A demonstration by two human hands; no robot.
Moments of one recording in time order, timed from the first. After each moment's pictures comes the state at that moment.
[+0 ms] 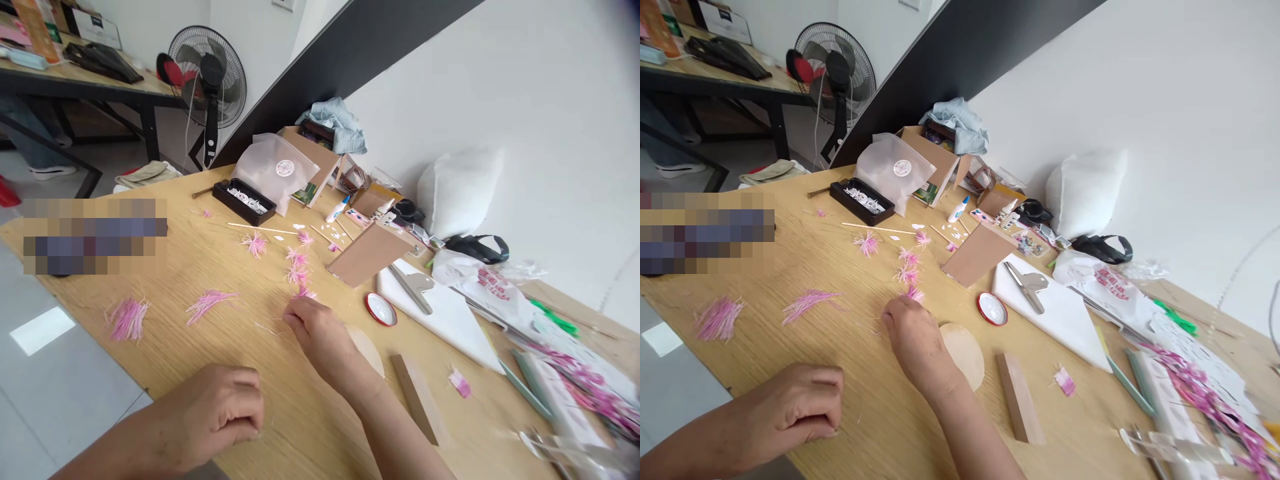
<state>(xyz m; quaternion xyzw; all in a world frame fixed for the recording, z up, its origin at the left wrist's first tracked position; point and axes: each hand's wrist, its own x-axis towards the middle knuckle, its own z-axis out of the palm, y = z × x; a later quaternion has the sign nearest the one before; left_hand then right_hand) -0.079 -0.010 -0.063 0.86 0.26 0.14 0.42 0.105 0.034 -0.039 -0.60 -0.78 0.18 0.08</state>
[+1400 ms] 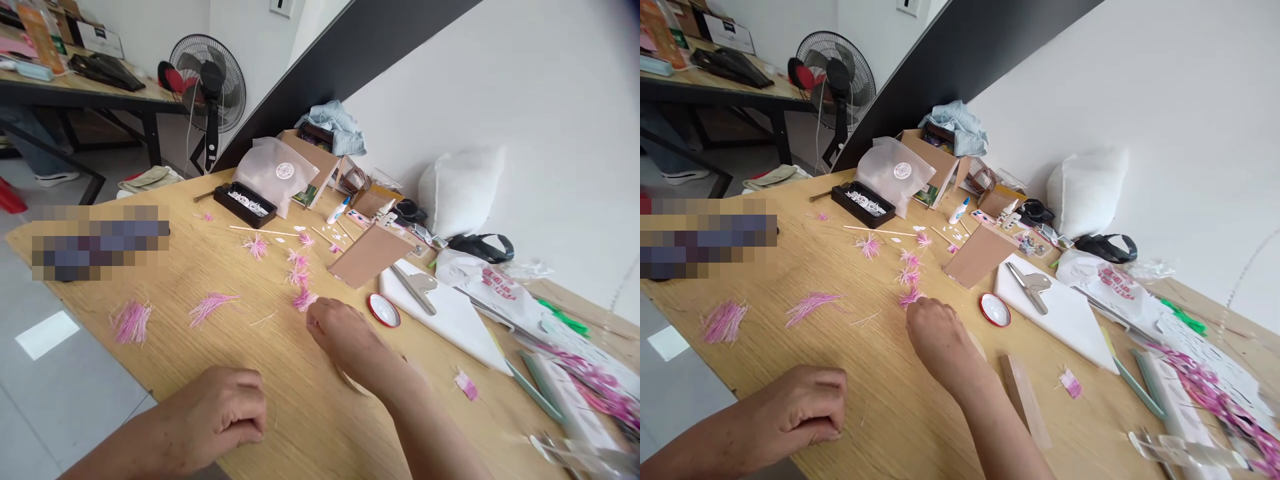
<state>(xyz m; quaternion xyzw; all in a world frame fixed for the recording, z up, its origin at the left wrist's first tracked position) -0.079 -0.009 -0.061 0.86 0.25 0.15 0.42 0.125 0.036 -0.020 -0.60 -0.80 0.10 0.00</state>
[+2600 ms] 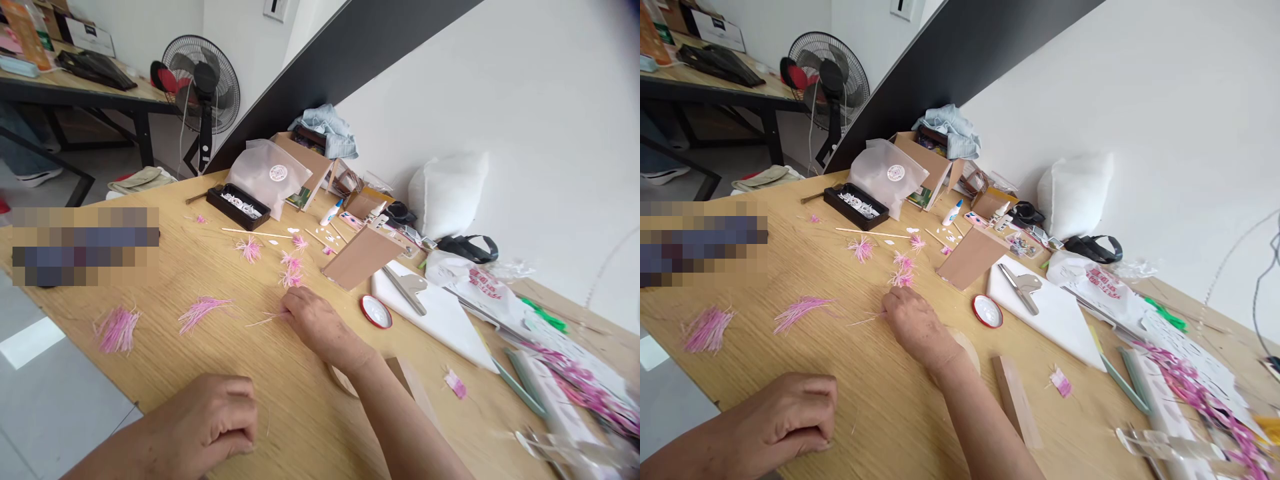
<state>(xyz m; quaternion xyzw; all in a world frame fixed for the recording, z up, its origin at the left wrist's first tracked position) -0.078 -0.008 -0.063 0.86 0.26 0.14 0.42 0.123 0.062 -0.048 -0.47 -0.88 0.08 0.05</state>
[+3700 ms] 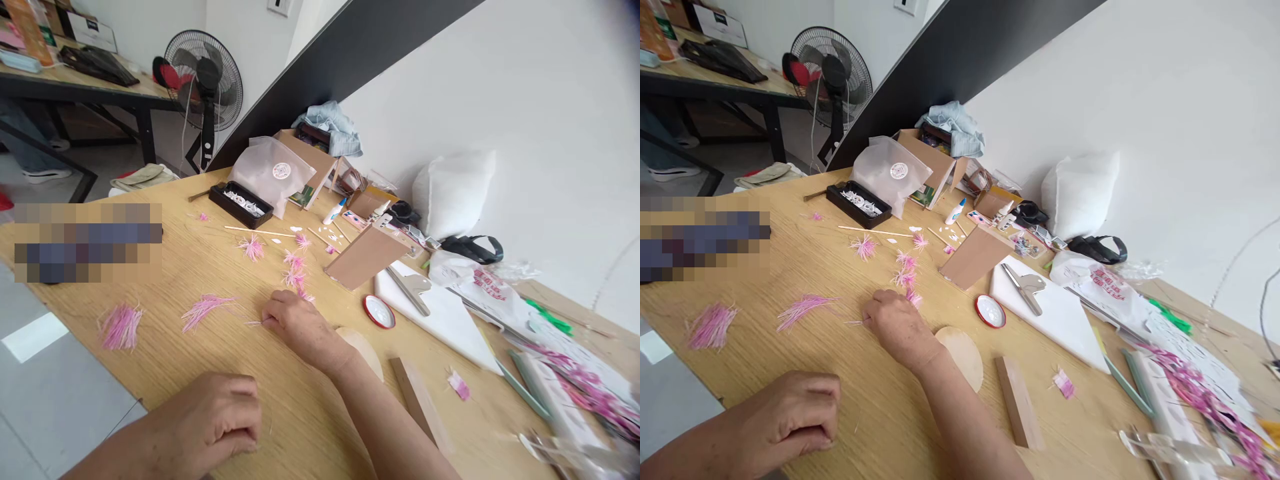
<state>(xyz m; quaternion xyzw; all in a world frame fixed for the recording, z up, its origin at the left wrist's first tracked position) -0.078 -0.007 -0.062 0.87 0.26 0.12 0.40 0.097 0.060 -0.050 -0.46 -0.87 0.15 0.05</state>
